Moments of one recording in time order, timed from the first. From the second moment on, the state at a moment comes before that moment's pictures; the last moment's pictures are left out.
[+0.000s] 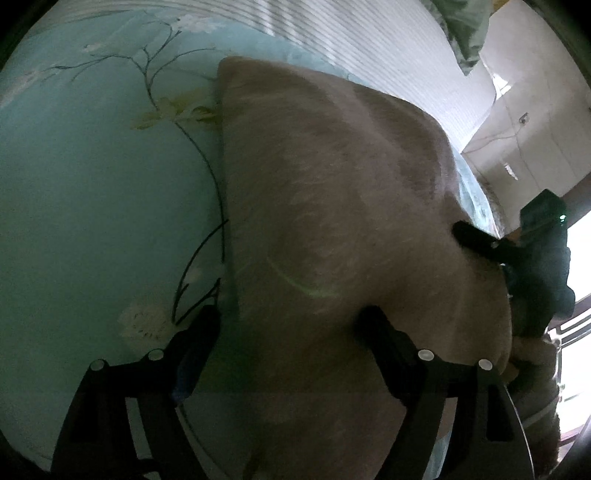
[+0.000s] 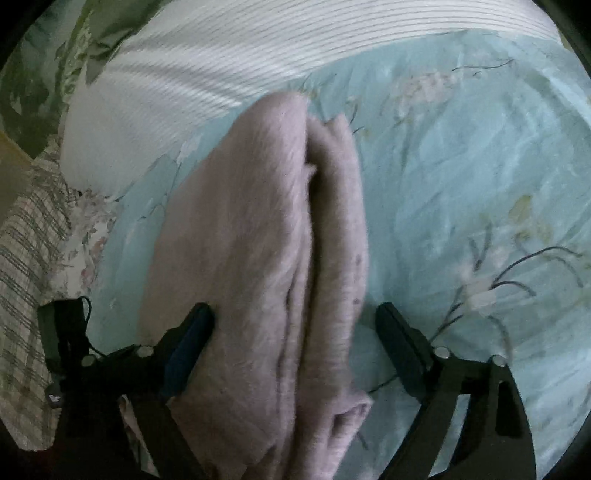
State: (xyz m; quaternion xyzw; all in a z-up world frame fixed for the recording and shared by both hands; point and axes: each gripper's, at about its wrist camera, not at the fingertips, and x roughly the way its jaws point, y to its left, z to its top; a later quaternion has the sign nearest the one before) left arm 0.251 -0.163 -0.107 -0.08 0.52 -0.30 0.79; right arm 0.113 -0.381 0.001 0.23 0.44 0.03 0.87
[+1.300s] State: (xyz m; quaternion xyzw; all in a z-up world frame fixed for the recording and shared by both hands) left arm 0.109 0.144 -0.073 -0.08 0.46 -0.10 0.88; right arm 0.157 -0.090 -0.049 0.18 0.49 0.20 0.83
